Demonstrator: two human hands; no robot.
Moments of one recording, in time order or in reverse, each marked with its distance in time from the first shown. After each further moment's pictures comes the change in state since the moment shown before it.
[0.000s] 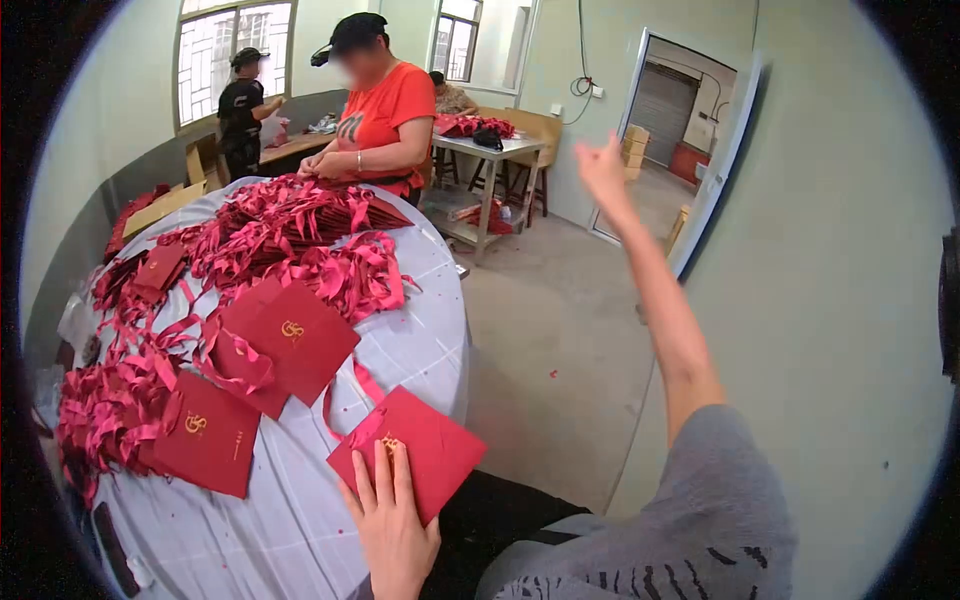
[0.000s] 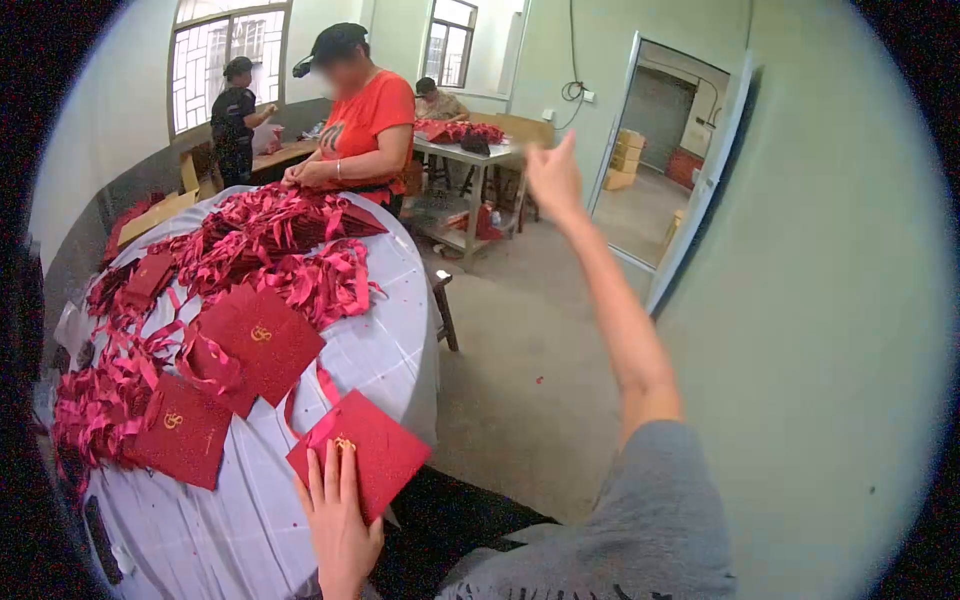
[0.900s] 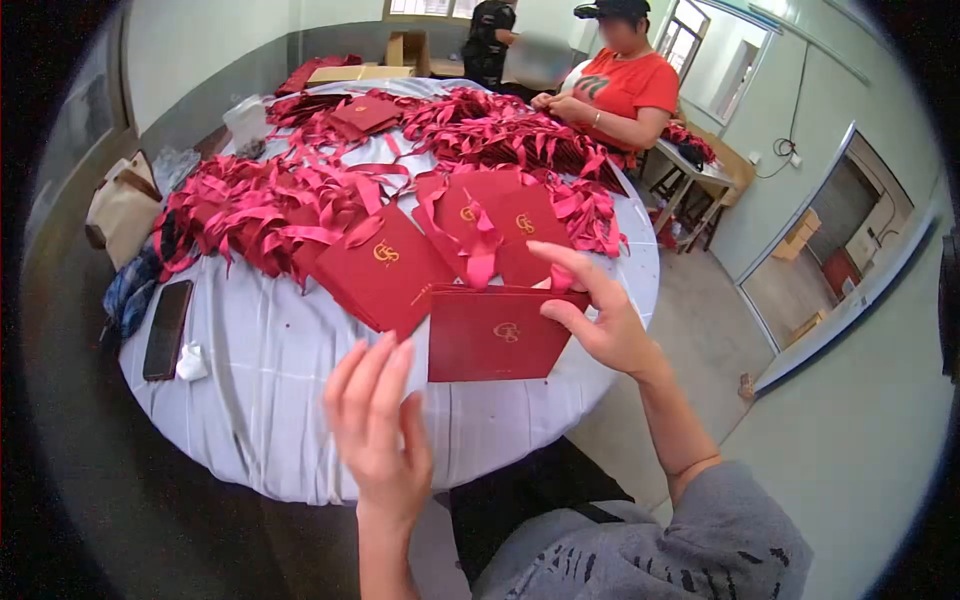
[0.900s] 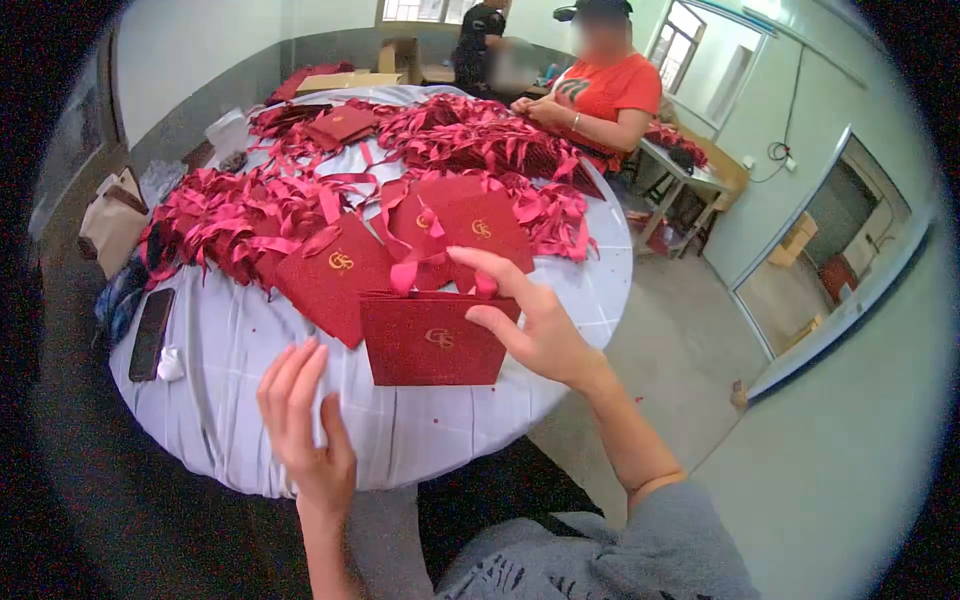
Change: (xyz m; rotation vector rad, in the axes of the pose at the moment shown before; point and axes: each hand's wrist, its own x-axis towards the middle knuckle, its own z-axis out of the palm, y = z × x) left_hand -0.061 -0.094 -0.075 -0.051 0.887 -0.123; right_hand -0.259 -0.201 0.068 0.728 -1.067 -0.513
